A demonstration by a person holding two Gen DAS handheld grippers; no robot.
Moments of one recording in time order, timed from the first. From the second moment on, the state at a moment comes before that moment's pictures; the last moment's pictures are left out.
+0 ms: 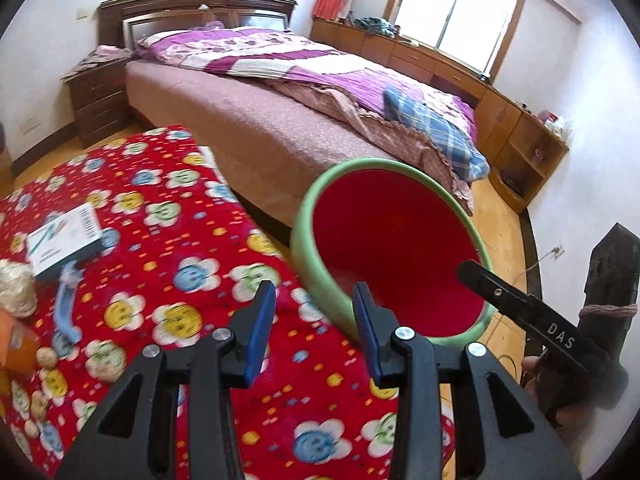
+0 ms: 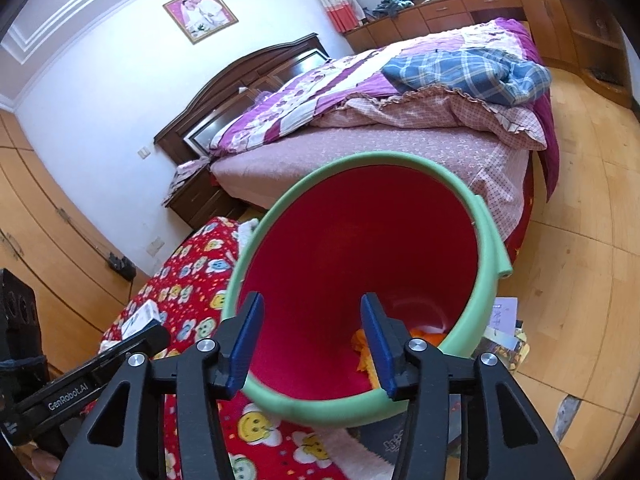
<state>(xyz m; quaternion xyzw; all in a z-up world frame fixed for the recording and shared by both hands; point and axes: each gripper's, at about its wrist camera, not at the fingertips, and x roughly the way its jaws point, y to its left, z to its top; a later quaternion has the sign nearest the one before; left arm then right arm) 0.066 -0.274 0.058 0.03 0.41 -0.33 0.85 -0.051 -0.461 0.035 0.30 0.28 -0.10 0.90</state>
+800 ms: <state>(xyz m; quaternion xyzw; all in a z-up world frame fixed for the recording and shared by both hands) 0.057 -0.132 0.068 -0.03 0.40 -0.21 0.89 -0.028 -0.360 0.048 0.27 0.32 -0.02 0.91</state>
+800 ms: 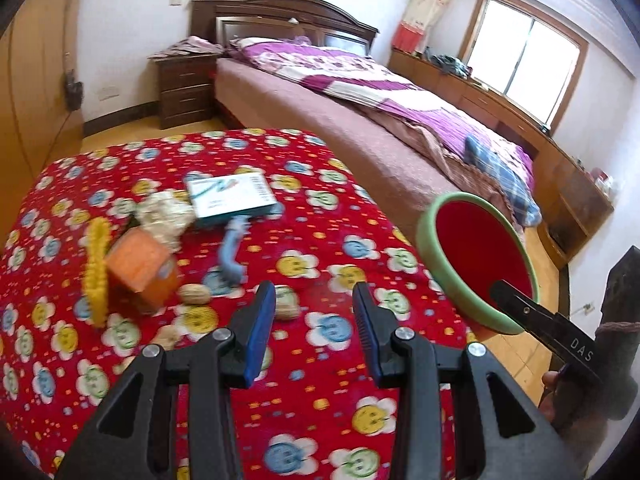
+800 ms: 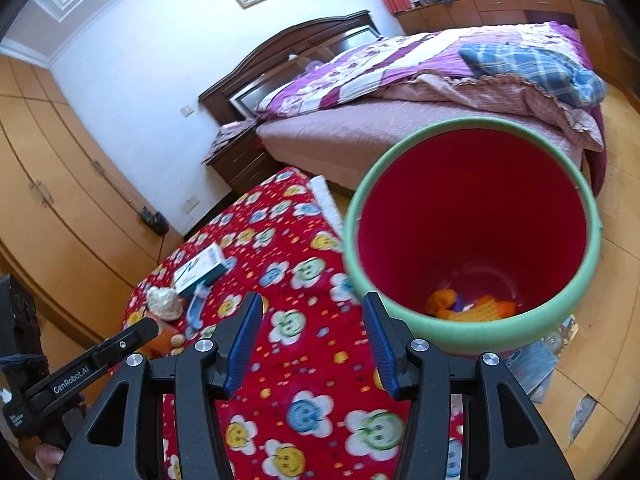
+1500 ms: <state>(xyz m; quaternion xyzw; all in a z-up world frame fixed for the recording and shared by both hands) 0.069 -0.032 0.045 -0.06 0.40 -0.09 0.91 0.001 -0.304 0.036 0.25 0.36 0.02 0.90</state>
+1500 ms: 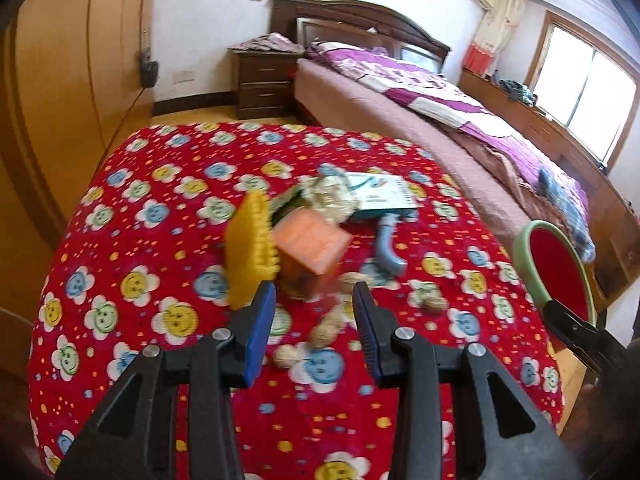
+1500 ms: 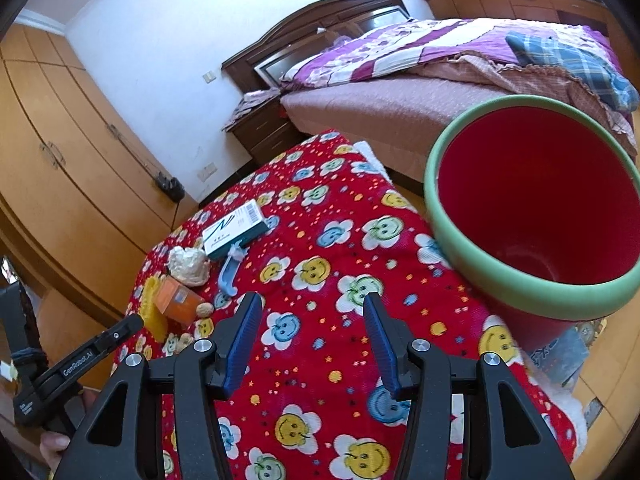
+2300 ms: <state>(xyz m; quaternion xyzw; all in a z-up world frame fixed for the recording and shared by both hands) 0.132 0.007 -0.004 -0.08 0.43 -0.03 0.90 0.034 -0.278 0.015 0.22 0.40 0.04 0.89</state>
